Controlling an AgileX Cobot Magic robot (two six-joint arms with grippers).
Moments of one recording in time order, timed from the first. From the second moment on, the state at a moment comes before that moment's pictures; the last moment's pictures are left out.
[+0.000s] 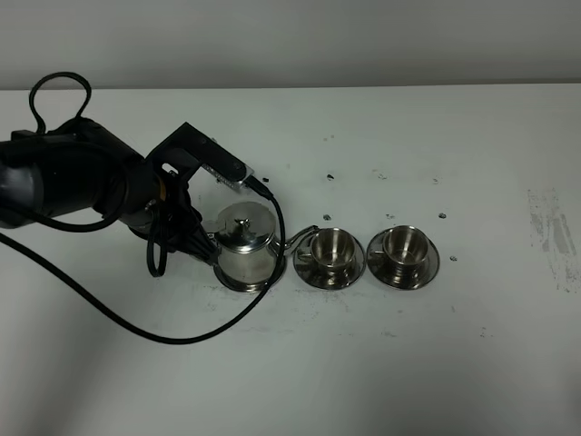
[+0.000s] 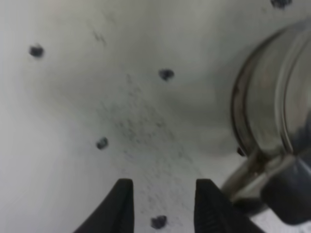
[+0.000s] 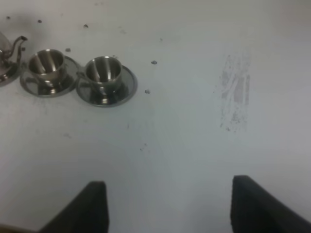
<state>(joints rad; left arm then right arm) -0.45 1.85 -1.07 0.30 0.40 0.00 -0.01 0.02 -0.53 0.09 1.13 -0.12</state>
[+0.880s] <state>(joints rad) -0.49 1.85 -1.05 0.26 0.40 0.01 -0.01 0.02 -0.53 0.09 1.13 -0.12</state>
